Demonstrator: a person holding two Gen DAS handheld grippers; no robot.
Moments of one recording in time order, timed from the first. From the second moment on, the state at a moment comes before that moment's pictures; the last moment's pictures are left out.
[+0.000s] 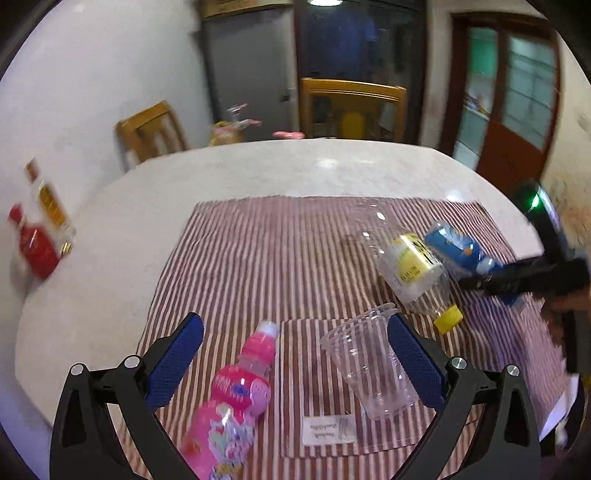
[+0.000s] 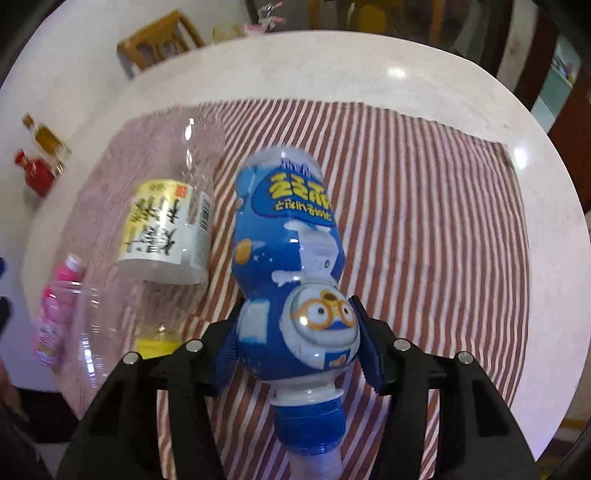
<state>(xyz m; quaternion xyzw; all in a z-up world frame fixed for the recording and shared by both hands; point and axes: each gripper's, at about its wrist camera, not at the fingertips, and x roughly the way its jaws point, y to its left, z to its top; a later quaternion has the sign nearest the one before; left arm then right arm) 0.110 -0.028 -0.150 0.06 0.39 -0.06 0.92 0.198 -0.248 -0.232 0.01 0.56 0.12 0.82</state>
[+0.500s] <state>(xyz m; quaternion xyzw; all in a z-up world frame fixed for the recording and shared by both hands) 0.194 -0.047 -0.199 0.23 0.44 -0.44 0.75 0.188 -0.274 -0.190 0.06 0.53 0.13 0.84</state>
